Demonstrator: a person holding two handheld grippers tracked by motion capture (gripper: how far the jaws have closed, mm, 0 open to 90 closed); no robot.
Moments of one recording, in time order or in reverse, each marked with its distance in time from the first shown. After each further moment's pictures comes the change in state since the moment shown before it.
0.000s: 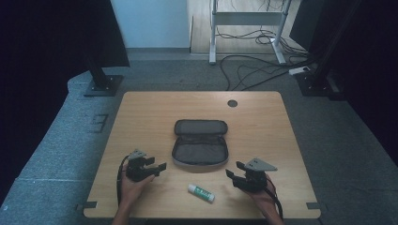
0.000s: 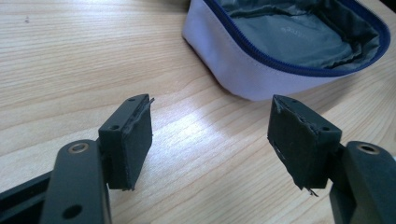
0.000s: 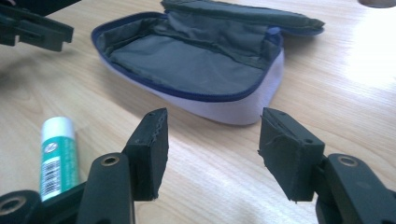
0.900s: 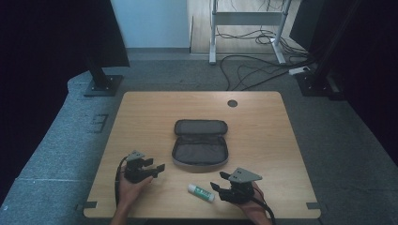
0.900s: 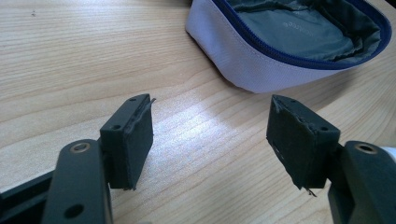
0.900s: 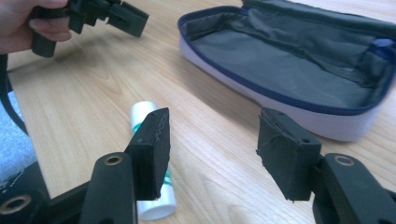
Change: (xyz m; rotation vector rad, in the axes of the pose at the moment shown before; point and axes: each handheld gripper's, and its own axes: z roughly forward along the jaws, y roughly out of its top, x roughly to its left) left arm 0.001 -0.003 -0.003 0.003 -0.007 -0.001; right arm 0.051 -0.001 0.004 0.020 0.149 -0.116
